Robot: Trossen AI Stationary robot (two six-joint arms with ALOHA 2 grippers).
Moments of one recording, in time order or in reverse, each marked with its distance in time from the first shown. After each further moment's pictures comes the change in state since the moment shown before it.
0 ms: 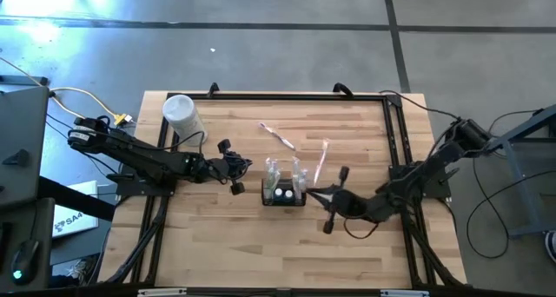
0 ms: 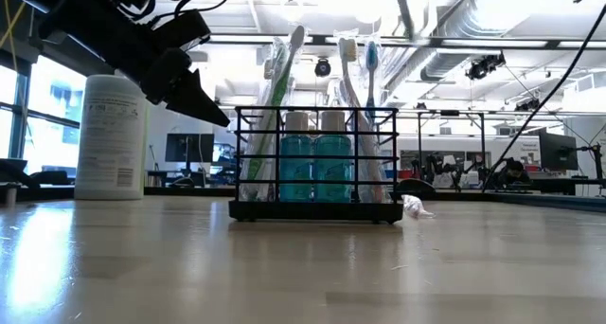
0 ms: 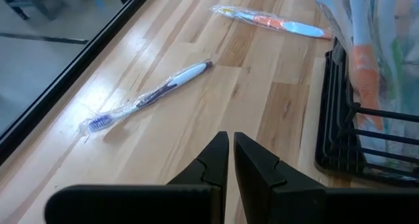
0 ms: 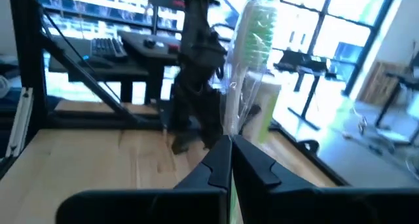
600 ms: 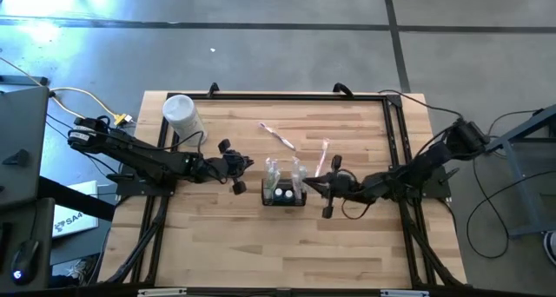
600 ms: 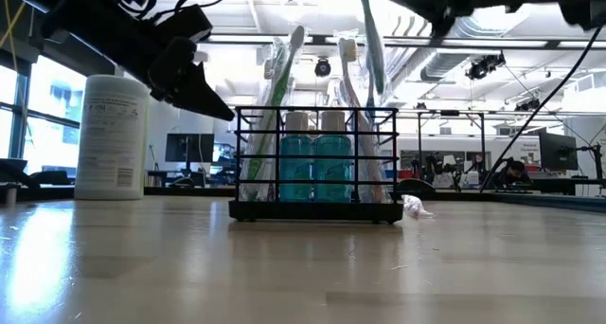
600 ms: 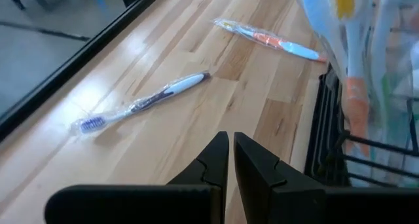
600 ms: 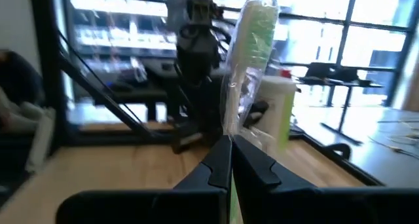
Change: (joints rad) left arm 0.000 0.000 0.000 0.044 0.001 -0.070; right arm -0.178 0.031 -0.288 0.464 -0.311 0.021
